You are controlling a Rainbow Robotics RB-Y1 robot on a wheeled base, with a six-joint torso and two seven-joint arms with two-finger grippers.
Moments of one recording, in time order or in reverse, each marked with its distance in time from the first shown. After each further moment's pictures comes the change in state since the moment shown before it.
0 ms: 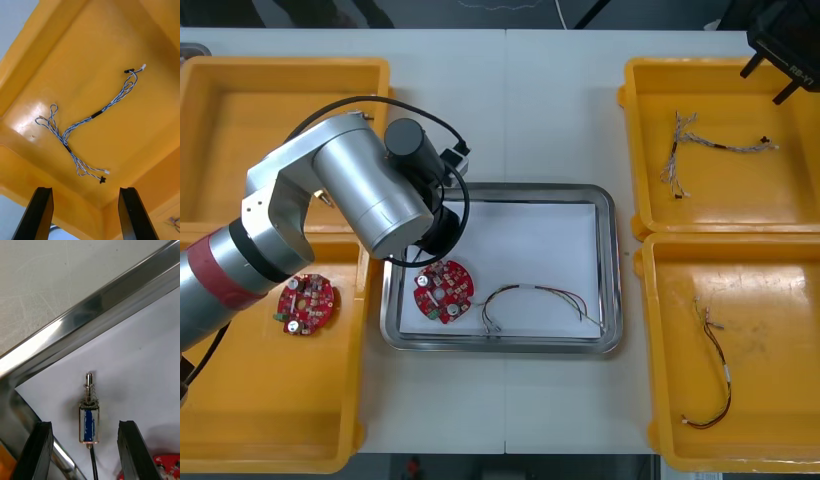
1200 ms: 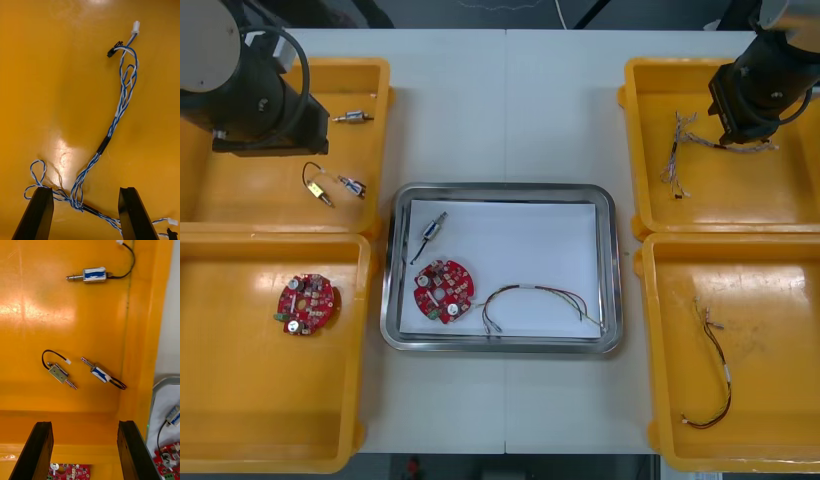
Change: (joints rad) right arm -0.138 0.067 -0.114 0.638 0.207 -0.596 -0.418; left arm 0.000 0.052 0.638 0.020 0.103 0.354 0.072
